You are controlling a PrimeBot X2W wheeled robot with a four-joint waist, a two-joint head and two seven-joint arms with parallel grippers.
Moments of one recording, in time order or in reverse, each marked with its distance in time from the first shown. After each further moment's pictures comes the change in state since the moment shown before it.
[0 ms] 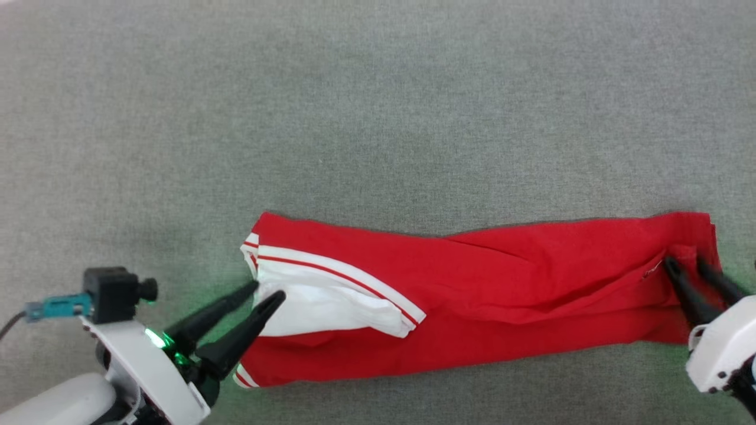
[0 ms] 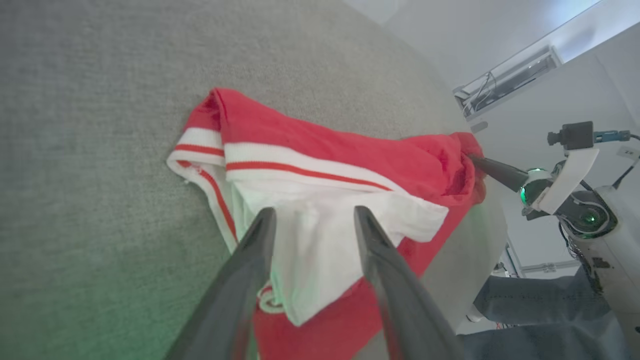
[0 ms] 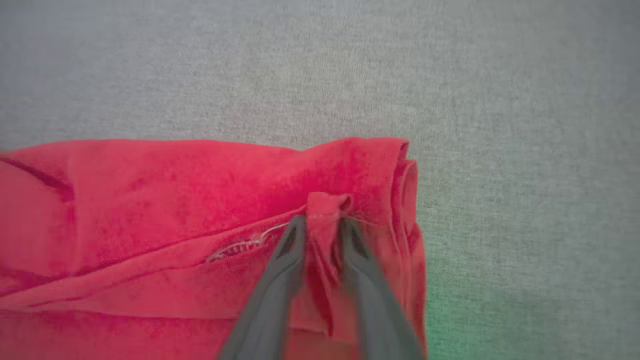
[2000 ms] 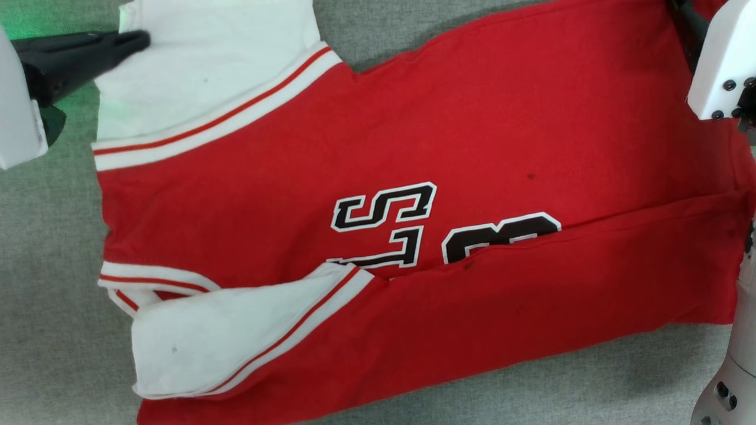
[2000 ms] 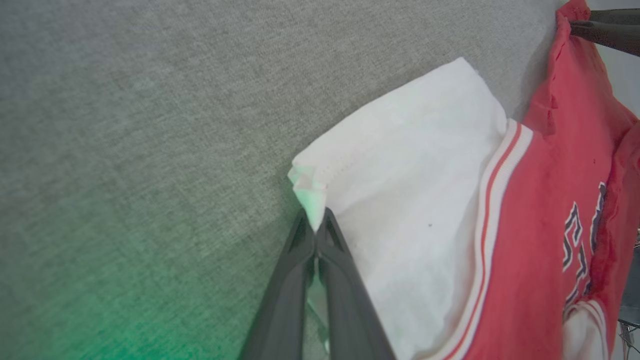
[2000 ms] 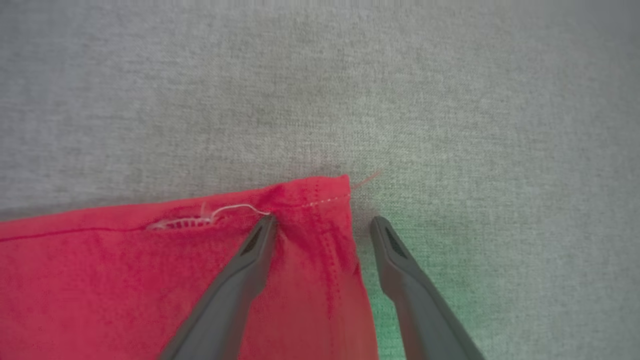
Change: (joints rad) left arm -0.783 0.089 0.042 0.195 -0.011 -0.002 0.785; right arm -0.802 0.241 -0.040 0.088 -0.361 0.000 0.597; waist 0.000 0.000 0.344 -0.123
